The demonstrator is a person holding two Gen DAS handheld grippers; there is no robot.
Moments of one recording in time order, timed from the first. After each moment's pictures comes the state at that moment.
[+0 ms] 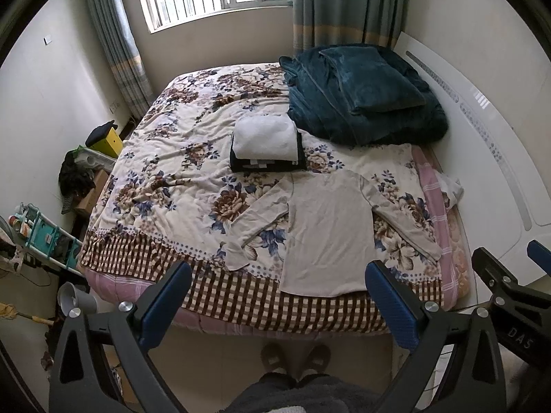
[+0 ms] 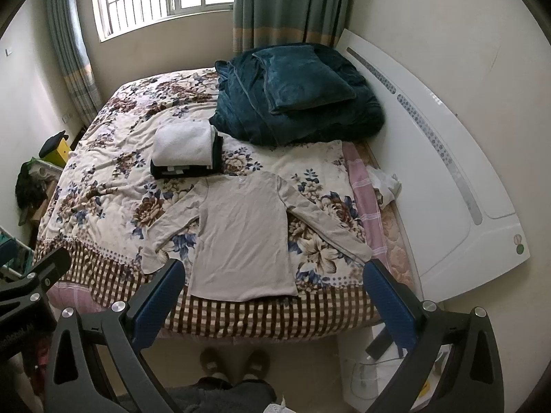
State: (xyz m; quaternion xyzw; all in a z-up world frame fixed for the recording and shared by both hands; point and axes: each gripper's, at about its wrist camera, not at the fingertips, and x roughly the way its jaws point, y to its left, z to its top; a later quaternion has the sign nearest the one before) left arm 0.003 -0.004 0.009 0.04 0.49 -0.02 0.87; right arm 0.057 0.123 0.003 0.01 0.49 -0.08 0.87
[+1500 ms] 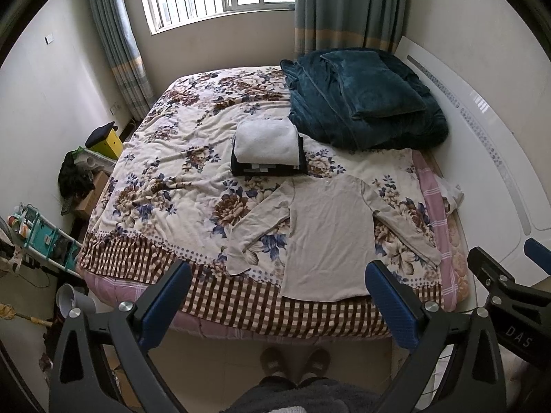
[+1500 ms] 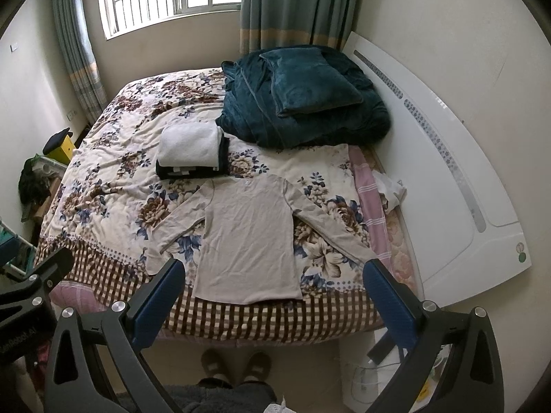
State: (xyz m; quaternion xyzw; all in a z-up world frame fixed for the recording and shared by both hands) left arm 0.011 -0.004 0.013 0.03 0.48 -0.02 0.87; right arm 0.063 0.132 0.005 0.01 0.49 -0.07 0.87
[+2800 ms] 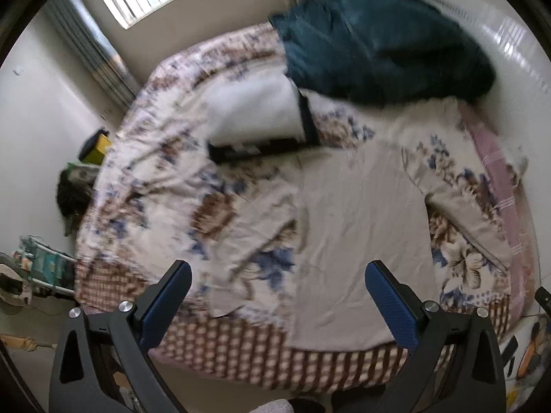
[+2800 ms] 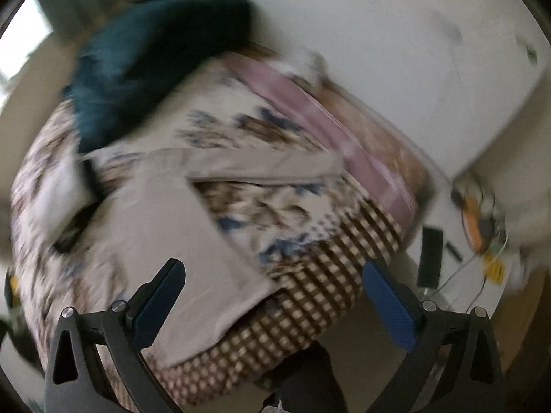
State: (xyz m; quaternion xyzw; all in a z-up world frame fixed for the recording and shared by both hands) left arm 0.196 -0.083 -0.237 0.11 0.54 0.01 0.84; right arm 0.135 -0.102 -0.334 0.29 0.54 -0.32 0.72
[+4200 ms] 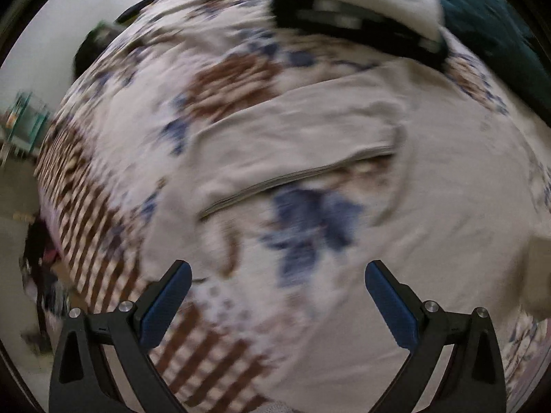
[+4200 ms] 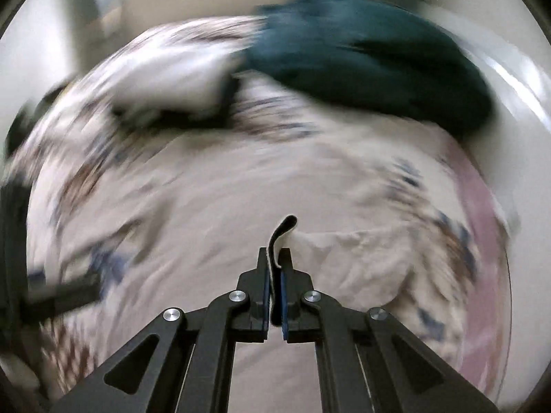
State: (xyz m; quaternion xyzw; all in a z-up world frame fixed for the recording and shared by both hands) left arm 0.229 0.030 -0.456 -0.06 0.62 0.20 0.76; right arm 0.337 0.157 -0.491 -0.10 0.51 0.08 0.85
